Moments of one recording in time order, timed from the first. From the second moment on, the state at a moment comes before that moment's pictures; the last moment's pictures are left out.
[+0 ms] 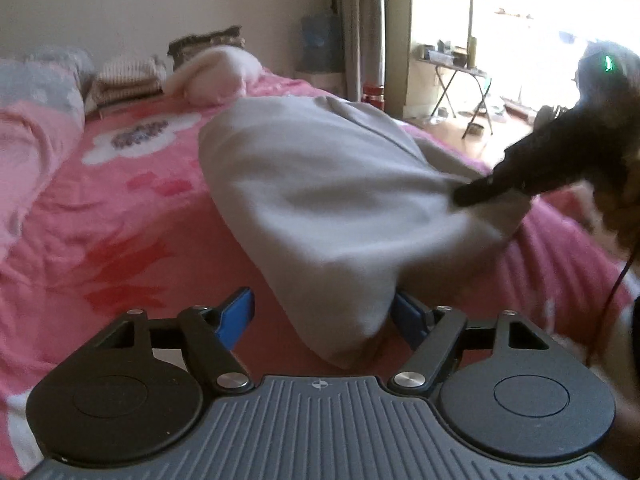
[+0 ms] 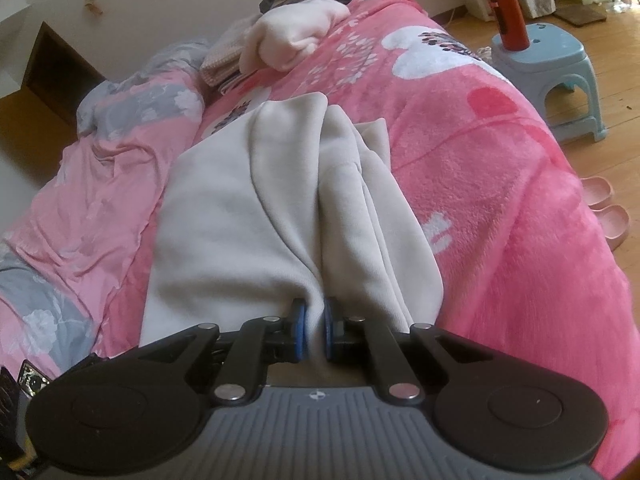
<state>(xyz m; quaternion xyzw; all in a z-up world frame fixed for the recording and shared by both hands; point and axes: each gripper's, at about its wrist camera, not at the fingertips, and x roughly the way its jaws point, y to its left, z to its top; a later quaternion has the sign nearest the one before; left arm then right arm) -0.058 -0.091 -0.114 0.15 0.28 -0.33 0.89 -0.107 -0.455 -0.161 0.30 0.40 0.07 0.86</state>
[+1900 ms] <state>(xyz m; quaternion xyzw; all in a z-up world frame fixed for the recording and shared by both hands) -0.077 -0.088 -0.121 0.28 0.23 -0.25 0.90 -0.107 -0.463 -0.174 0.32 0.39 0.10 0.86</state>
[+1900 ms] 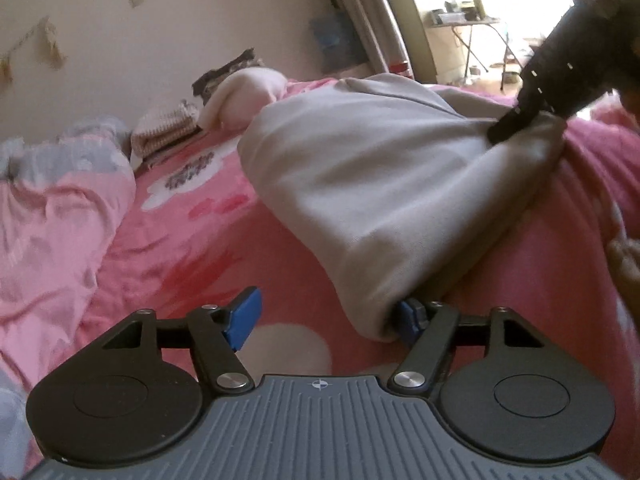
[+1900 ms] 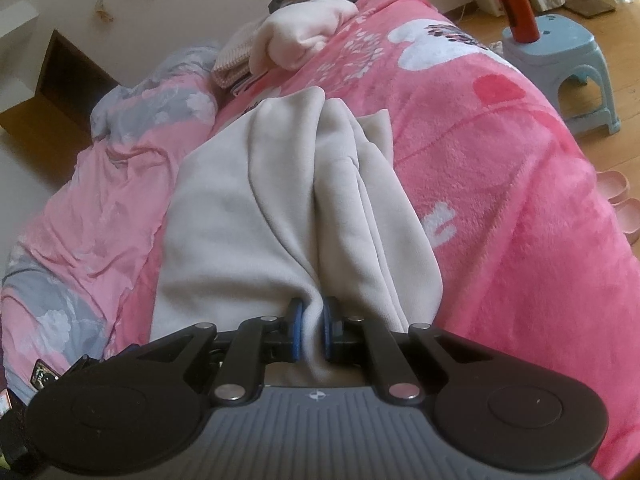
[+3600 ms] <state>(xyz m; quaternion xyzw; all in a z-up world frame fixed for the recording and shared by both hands) -0.041 -0.100 -0.099 0.12 0.31 -0.42 0.84 -0.104 -0.454 -0.160 0.28 0.41 0.09 0.87</state>
